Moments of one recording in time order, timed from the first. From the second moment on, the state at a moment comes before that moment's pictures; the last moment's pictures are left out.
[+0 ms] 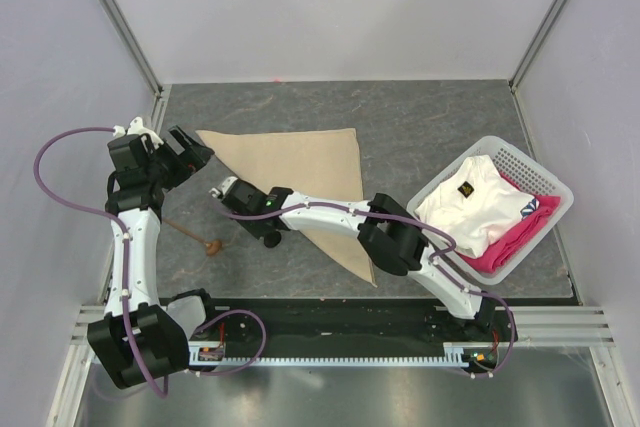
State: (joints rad) left arm 0.30 1.05 0.90 -0.40 0.37 -0.45; right arm 1.15 2.40 2.01 -0.57 0.19 0.16
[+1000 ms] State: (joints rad) left arm 0.30 1.05 0.90 -0.40 0.38 -0.45; right arm 0.84 2.22 1.95 -0.54 -0.03 0.08
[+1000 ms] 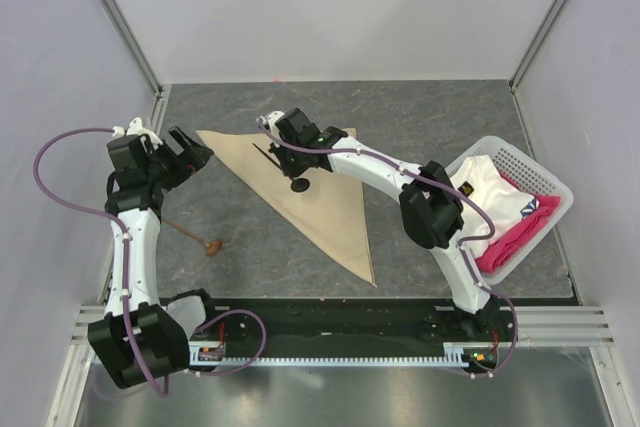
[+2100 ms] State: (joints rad) left arm 0.31 1.07 0.90 -0.40 0.40 -0.45; right arm 0.83 2.32 1.91 -0.58 -0.07 0.02
